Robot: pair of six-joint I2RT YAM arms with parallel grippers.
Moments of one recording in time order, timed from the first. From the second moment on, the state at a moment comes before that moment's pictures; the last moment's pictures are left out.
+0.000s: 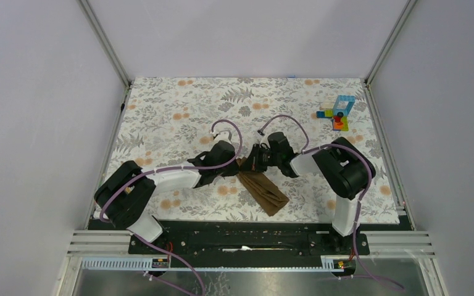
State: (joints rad) left arm -0.79 1.55 0.74 0.06 -0.15 -0.76; right arm 0.59 1.88 0.76 0.51 -0.54 0.80
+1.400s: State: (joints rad) left arm -0.79 1.52 0.73 0.01 -0.17 -0.80; right arm 0.61 1.95 0.77 0.60 -0.60 0.90
